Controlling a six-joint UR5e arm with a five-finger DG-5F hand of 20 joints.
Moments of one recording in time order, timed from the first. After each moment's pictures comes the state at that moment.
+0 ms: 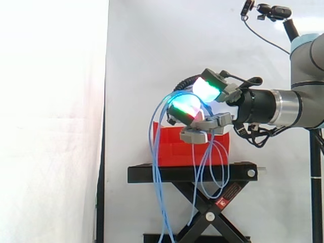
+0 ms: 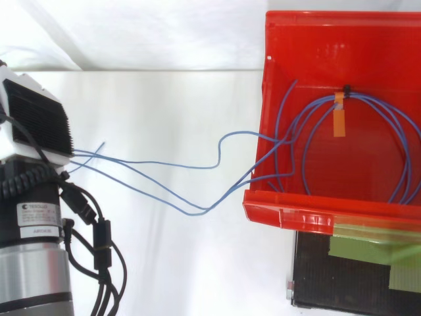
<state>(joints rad) 0.03 -2.19 -1.17 -2.87 -1.76 -0.25</state>
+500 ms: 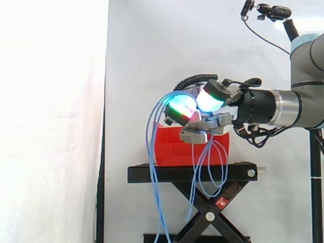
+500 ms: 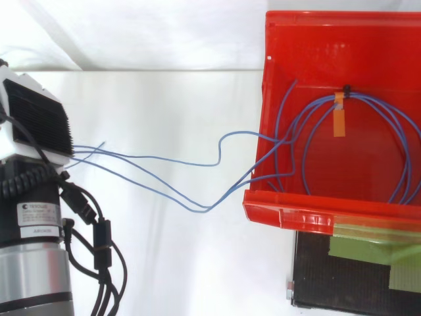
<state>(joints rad) 0.03 -2.19 -1.17 -2.87 -1.76 -0.25</state>
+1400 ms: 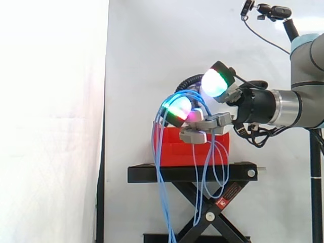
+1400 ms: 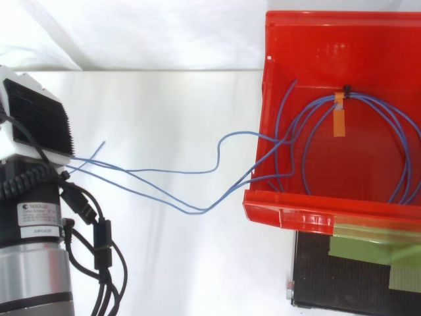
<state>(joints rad) 0.03 -2.19 -1.17 -2.87 -1.76 -0.25</state>
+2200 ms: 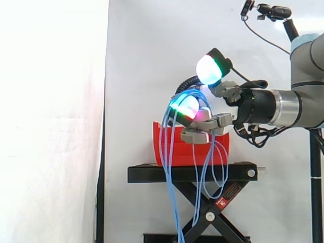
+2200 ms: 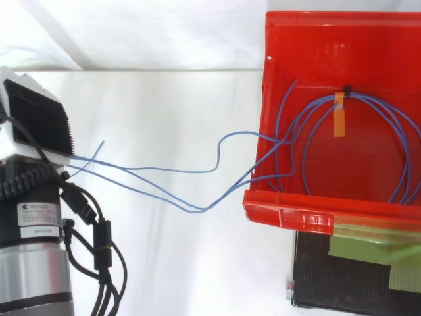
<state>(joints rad) 0.03 -2.19 -1.17 -2.88 -1.76 -0.25</state>
